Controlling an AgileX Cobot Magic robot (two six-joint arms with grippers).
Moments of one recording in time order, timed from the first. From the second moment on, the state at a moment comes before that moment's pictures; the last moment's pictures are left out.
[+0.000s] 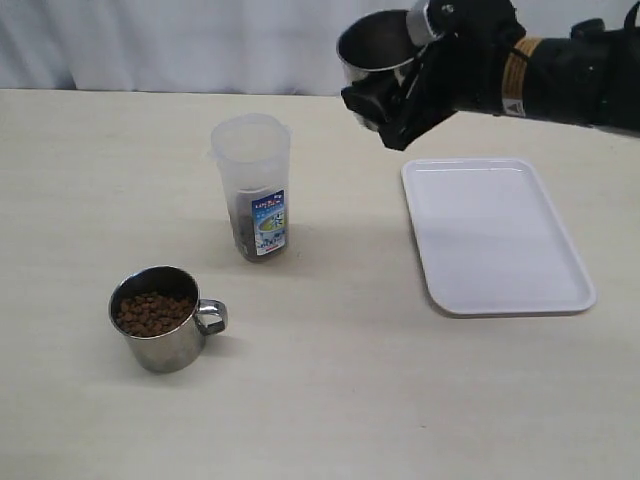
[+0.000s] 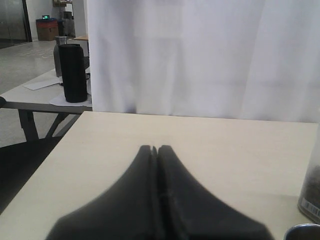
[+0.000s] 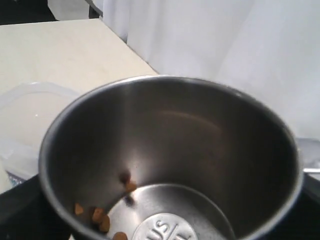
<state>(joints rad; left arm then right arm) 0.05 0.00 0.00 -0.04 0.16 0.03 0.38 1.68 -1.00 -1.22 -0.51 0.70</state>
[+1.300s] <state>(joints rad) 0.05 0.00 0.00 -0.04 0.16 0.03 0.28 2.24 -1.06 -1.01 -0.91 0.45</state>
